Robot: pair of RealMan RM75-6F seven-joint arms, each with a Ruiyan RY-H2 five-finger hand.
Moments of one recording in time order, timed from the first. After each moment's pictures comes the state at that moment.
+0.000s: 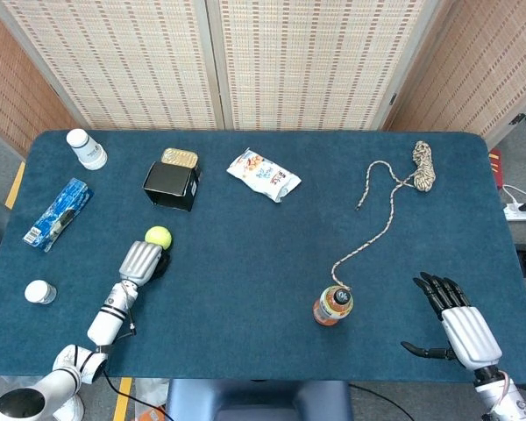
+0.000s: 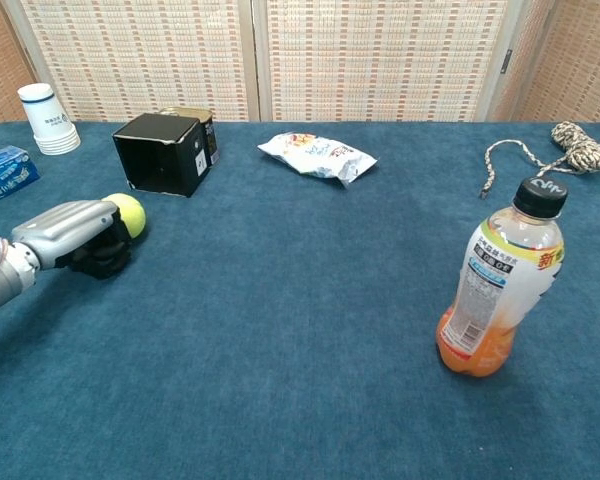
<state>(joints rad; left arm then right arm) -0.64 -1.94 -0.11 -0.51 1.51 1.01 -0.37 0.09 -1.11 -0.08 -1.68 -1.62 1.37 0.08</state>
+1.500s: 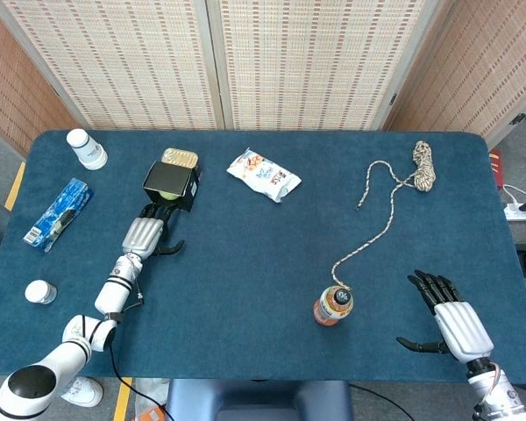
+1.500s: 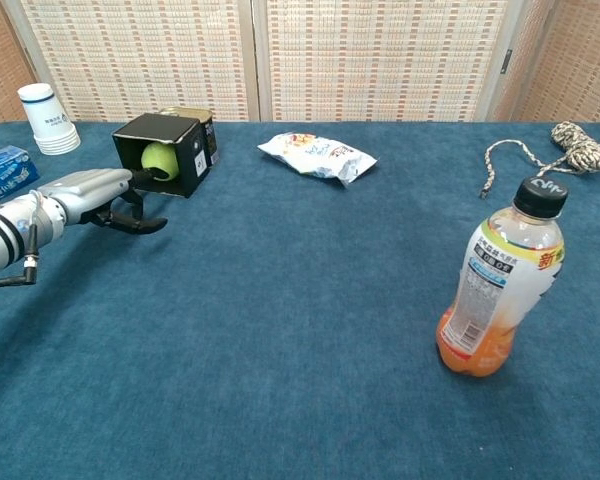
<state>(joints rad) -0.79 -1.91 -0.17 -0.47 1.37 0.79 -0.30 0.13 -1.12 -0.06 -1.69 -1.56 1.30 0.05</state>
